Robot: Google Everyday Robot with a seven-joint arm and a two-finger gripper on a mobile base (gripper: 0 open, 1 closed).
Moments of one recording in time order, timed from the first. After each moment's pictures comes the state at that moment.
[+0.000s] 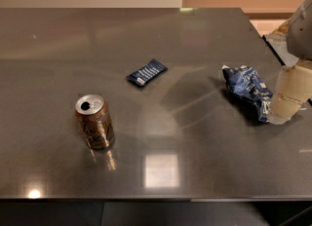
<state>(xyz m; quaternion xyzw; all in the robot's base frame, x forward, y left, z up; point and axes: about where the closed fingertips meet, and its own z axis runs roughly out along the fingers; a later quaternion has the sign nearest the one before) 0.438 -0.217 0.976 -0.60 0.78 -0.03 0.16</state>
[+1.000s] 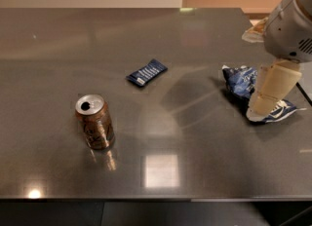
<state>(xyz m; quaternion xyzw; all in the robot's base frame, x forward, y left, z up) 0.449 -0.178 0.972 -0.64 0.74 0.00 0.19</state>
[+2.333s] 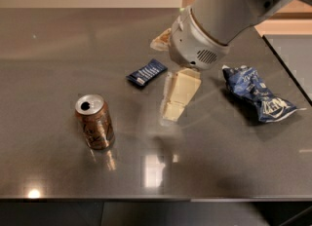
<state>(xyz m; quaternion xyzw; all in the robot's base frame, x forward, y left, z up) 0.454 -0.010 0.953 -0.72 0.63 0.12 0.25</state>
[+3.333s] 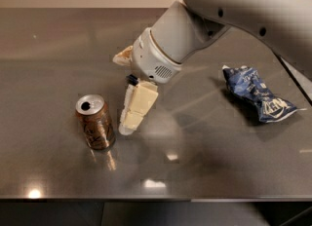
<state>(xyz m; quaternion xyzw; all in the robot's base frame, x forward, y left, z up) 0.457 0.072 0.921 -0.73 0.58 0.22 0.28</state>
